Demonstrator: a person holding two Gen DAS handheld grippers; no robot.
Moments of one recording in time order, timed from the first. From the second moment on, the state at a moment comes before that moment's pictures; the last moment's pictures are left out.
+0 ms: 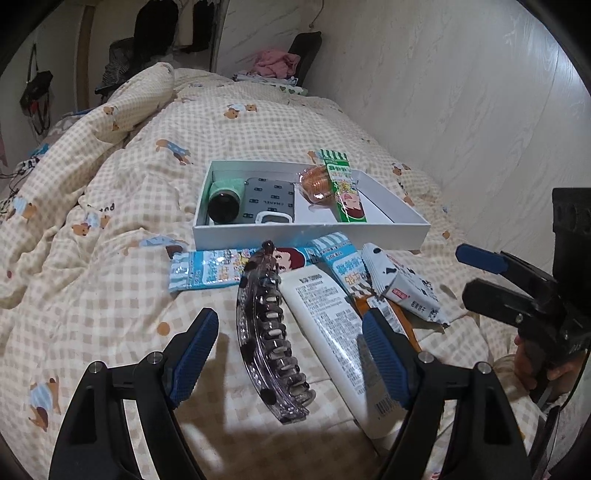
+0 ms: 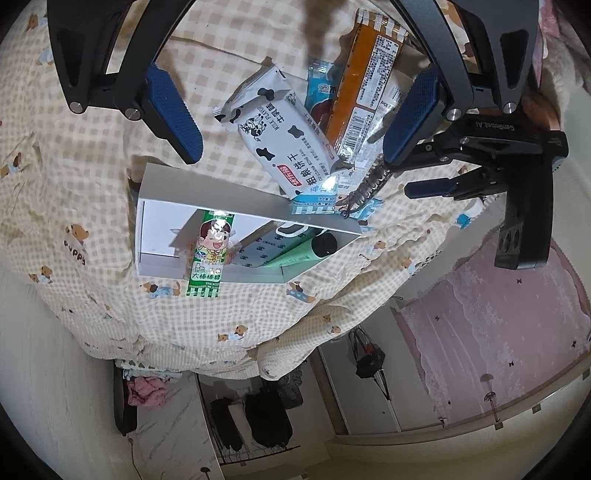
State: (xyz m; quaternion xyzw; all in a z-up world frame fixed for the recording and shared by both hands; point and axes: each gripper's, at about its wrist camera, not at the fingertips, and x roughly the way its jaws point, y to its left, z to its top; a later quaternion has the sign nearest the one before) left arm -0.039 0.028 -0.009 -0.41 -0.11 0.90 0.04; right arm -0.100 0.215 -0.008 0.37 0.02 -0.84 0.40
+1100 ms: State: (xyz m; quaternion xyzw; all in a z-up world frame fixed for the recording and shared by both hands) left arm -0.063 0.053 0.025 -0.32 0.04 0.91 -0.25; right arm -0.108 0.223 -0.015 0.38 0.00 -0.84 0.39
